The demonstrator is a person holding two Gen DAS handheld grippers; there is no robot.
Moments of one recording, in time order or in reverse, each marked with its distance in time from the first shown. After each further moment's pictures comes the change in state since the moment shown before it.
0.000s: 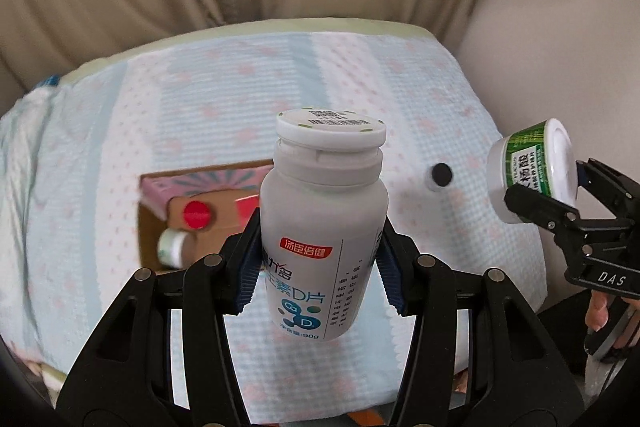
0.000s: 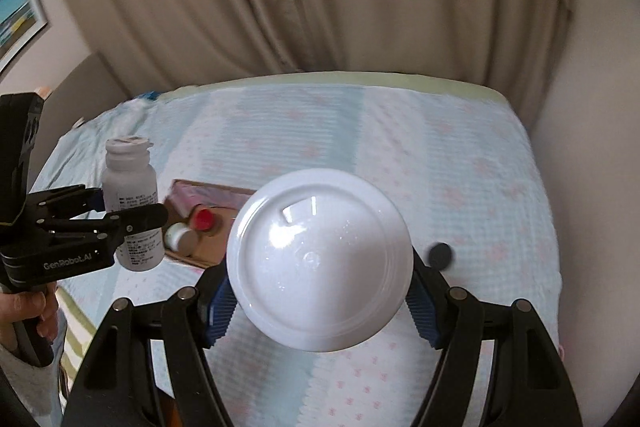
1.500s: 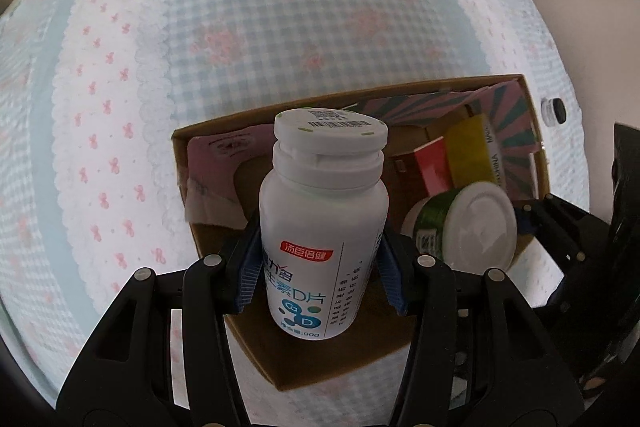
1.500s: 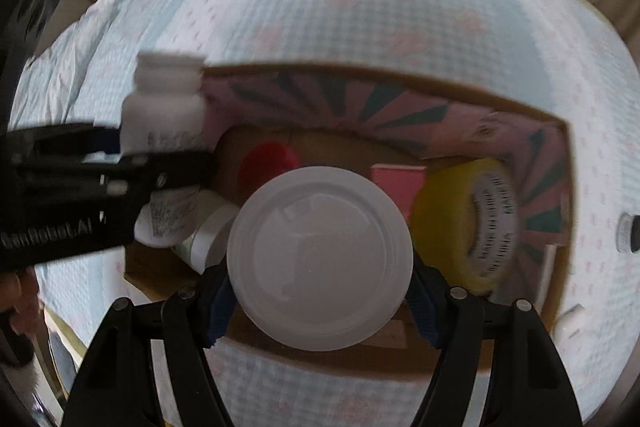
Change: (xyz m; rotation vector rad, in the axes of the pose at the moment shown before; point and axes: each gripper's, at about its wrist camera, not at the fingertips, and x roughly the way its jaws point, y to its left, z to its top) left arm 0.250 0.256 -0.005 0.047 0.378 -0.128; right arm 0.338 0.204 -0.023 0.035 0.420 -0.006
